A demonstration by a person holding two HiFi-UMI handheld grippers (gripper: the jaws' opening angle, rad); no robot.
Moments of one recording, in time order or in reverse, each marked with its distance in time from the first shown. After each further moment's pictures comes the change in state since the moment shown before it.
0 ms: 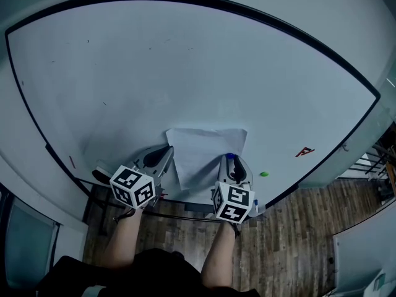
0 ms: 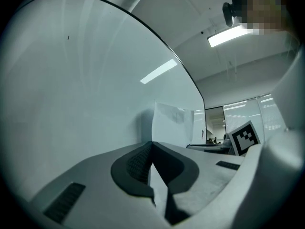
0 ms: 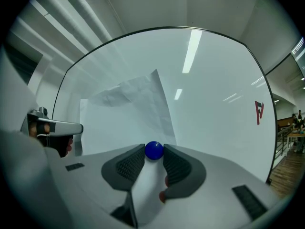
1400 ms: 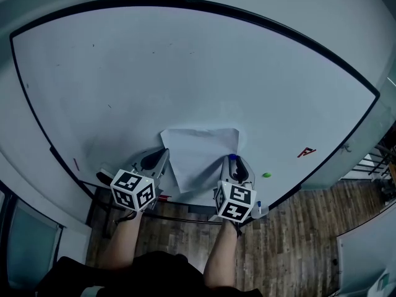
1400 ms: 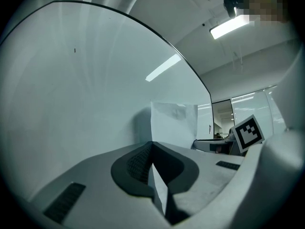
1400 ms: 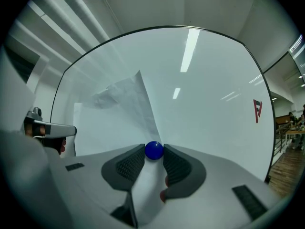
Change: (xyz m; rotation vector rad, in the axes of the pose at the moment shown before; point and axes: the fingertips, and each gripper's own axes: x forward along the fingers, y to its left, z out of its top) left arm -0.019 0.014 -0.002 0.032 0.046 0.101; right arm -0.001 0.001 0.000 0.025 0.009 -0.017
